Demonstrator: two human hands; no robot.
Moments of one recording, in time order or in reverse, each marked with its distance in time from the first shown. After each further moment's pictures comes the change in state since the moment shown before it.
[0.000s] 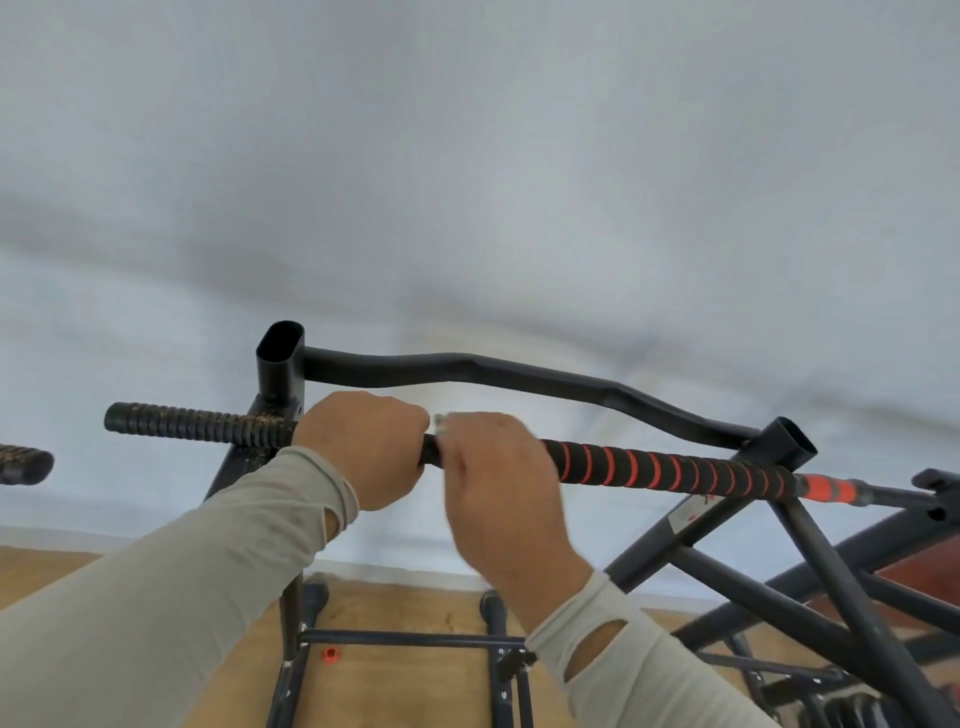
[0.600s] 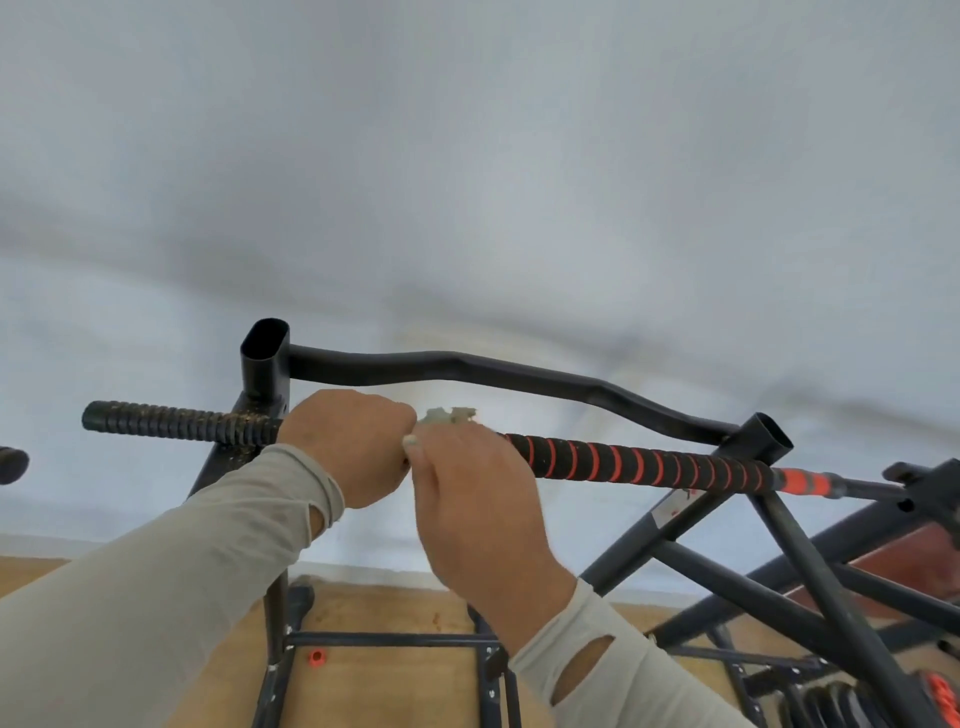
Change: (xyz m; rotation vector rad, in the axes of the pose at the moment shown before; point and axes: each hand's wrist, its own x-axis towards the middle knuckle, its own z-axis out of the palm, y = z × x) left_hand -0.003 -0.001 -0.005 0.008 -0.039 0.020; right_hand -0.013 -0.019 -0.011 0.092 0.097 -0.056
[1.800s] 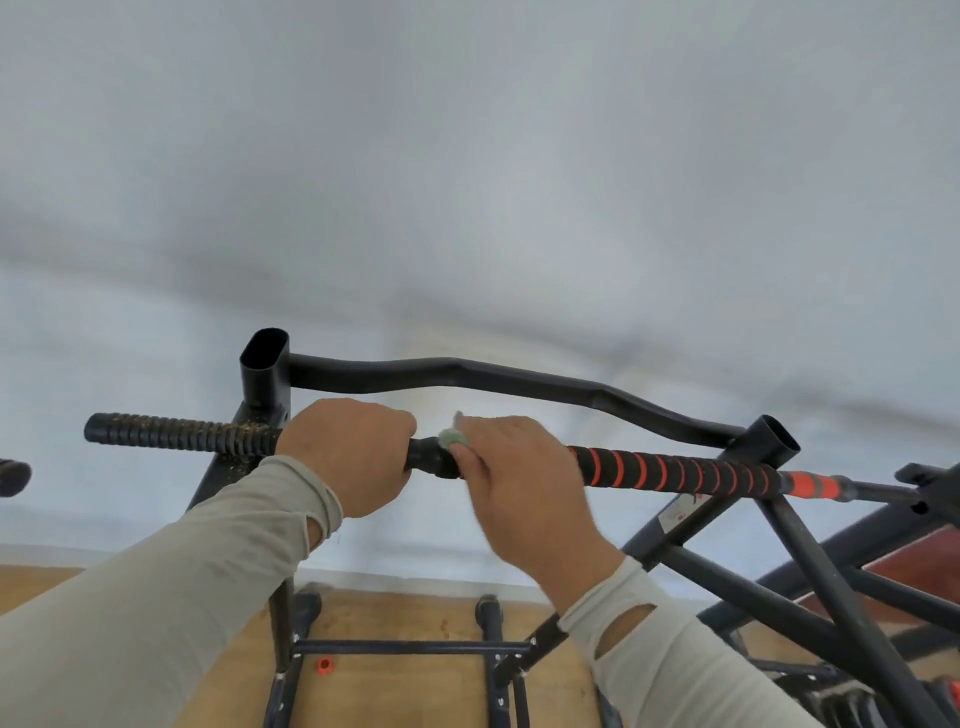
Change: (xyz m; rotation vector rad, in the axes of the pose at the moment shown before) left_hand 0.002 0.002 0.004 -0.032 0.014 0.010; right_hand 0.006 0.053 -0.004 -0.049 -0.152 0.003
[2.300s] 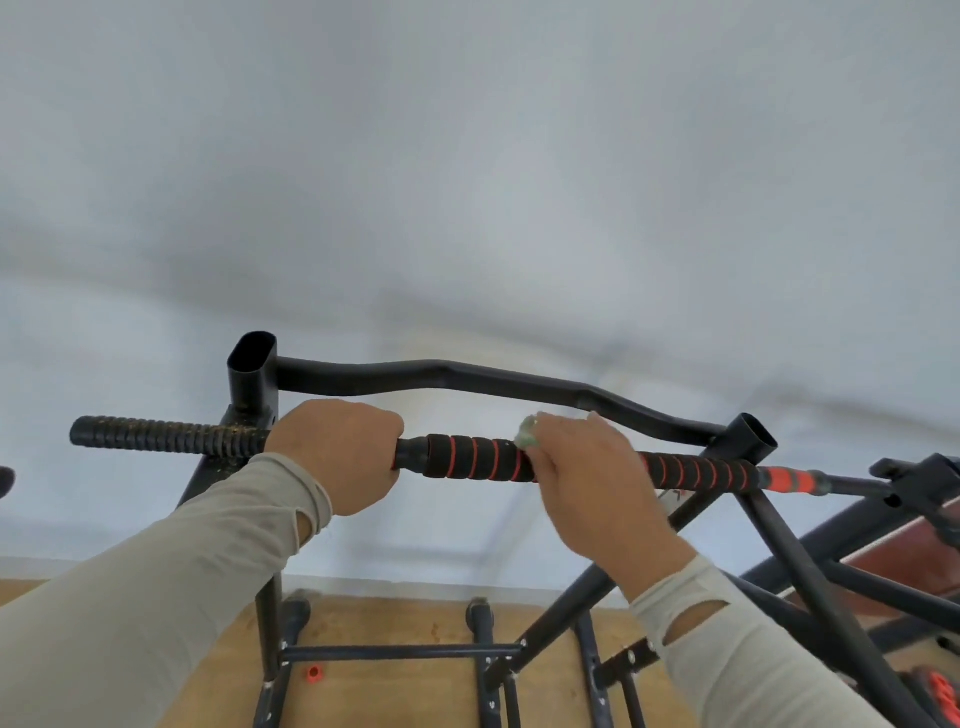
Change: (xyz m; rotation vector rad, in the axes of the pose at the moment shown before) left_hand 0.001 -0.002 0.000 -0.026 -0.020 -0.025; right_hand -0.016 0.048 -0.041 -0.230 -0.017 0.062
